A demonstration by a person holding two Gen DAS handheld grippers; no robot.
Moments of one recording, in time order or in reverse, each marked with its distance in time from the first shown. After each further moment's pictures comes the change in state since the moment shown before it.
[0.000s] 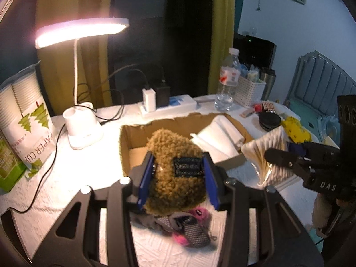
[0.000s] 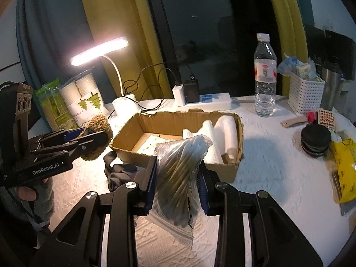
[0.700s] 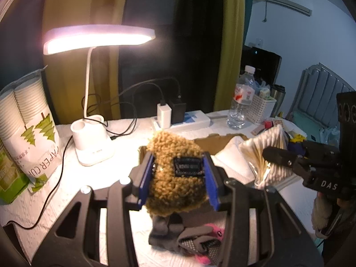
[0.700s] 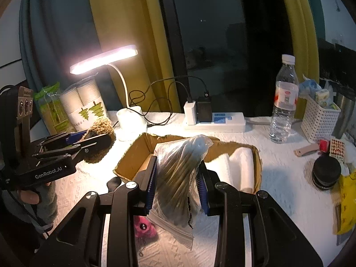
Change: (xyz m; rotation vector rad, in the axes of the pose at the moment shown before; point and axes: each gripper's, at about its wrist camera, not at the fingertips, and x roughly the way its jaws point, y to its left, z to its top) left arm 0.012 0.041 0.023 -0.041 -0.054 0.005; right arm 0.034 0.021 0.048 -0.060 -0.022 0.015
